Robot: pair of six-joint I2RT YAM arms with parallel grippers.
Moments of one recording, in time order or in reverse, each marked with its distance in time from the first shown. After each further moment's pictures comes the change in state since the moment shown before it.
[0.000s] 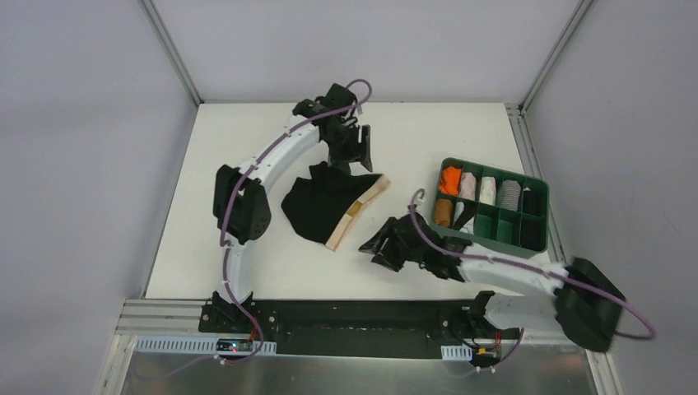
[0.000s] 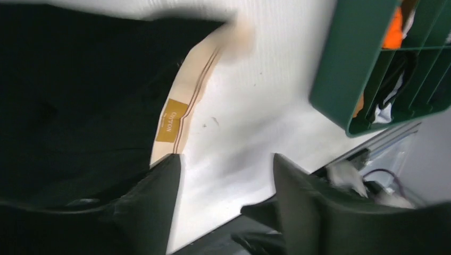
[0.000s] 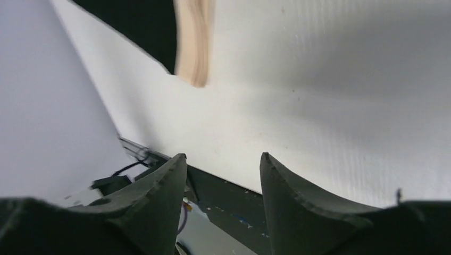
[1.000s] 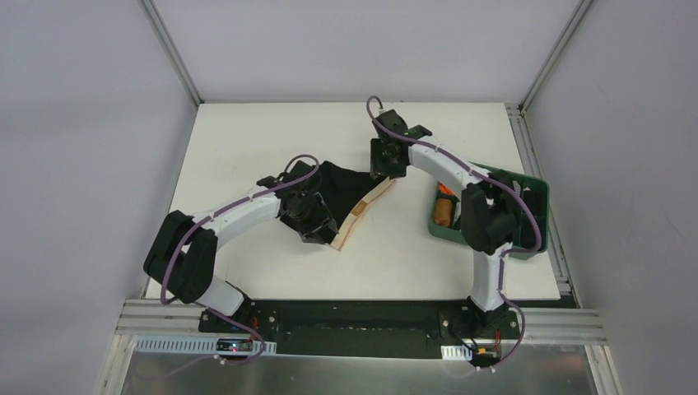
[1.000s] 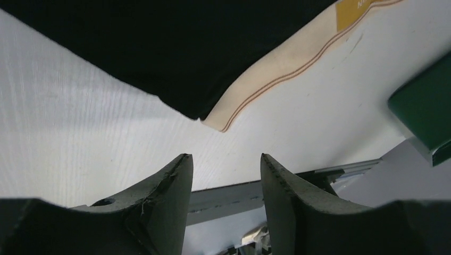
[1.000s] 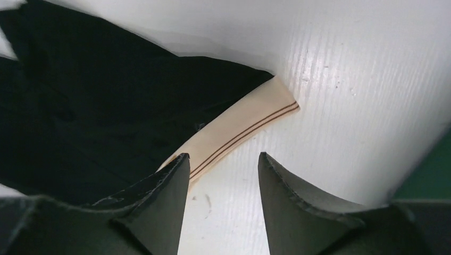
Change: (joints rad) left arm -0.036 -0.539 -1.063 0.333 -0.038 -0.589; right arm -0.406 0.630 1.046 -0.647 0.154 -0.893
